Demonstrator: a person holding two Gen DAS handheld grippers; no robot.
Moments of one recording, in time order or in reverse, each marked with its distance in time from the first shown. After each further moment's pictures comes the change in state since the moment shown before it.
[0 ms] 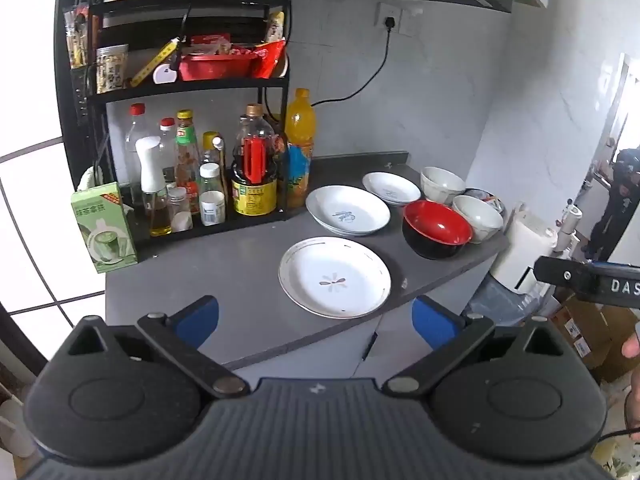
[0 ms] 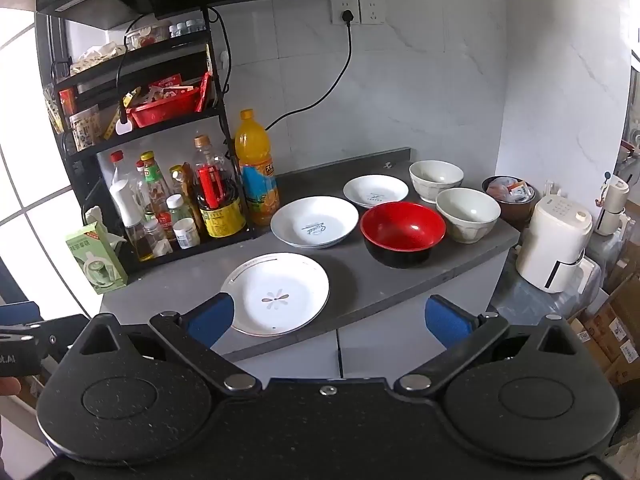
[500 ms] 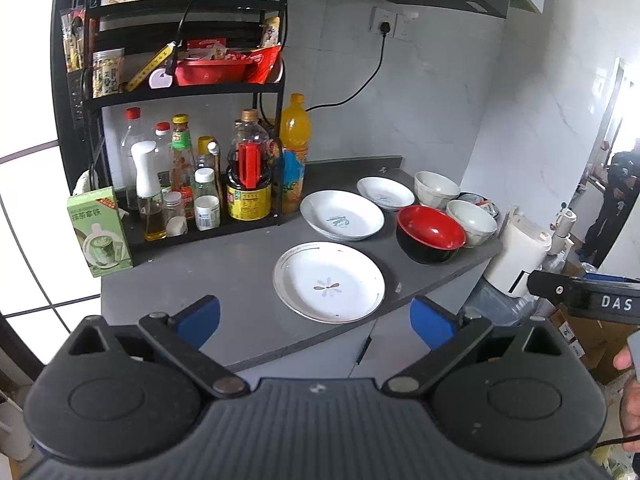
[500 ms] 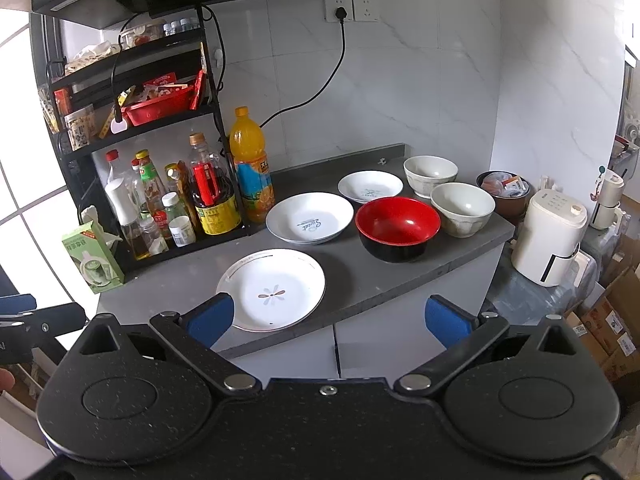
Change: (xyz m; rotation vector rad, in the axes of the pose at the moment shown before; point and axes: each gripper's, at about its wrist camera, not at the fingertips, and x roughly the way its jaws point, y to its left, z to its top) left arm -0.002 -0.001 0.003 0.004 -0.011 -0.029; right arm -0.001 0.003 -0.003 0.008 0.008 -0.021
